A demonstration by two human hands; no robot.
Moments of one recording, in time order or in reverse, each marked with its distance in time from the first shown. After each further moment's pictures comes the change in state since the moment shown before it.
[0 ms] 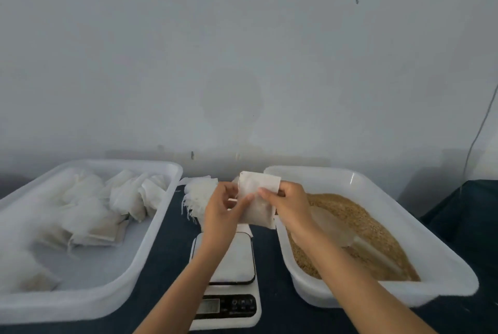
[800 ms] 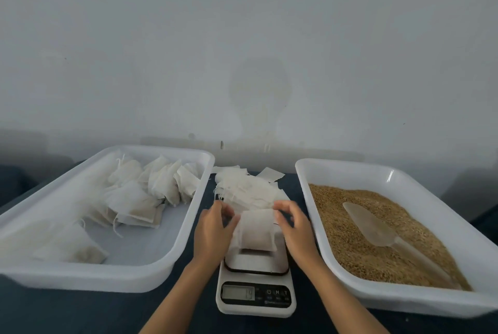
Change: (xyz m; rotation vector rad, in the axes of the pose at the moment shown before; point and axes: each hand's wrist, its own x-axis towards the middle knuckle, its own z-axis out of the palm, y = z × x) left_hand -0.012 -0.071 -0.073 0.575 0.086 0.003; right_hand -0.016 0.081 0.061 -0.046 -0.055 -0.115
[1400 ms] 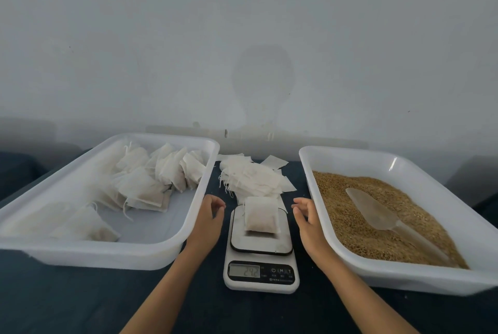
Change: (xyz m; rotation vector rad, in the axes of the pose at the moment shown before) left_hand -0.006 -0.030 -0.013 -0.095 -0.024 -0.100; right_hand -0.019 0.020 -0.009 0.096 0.037 0.144
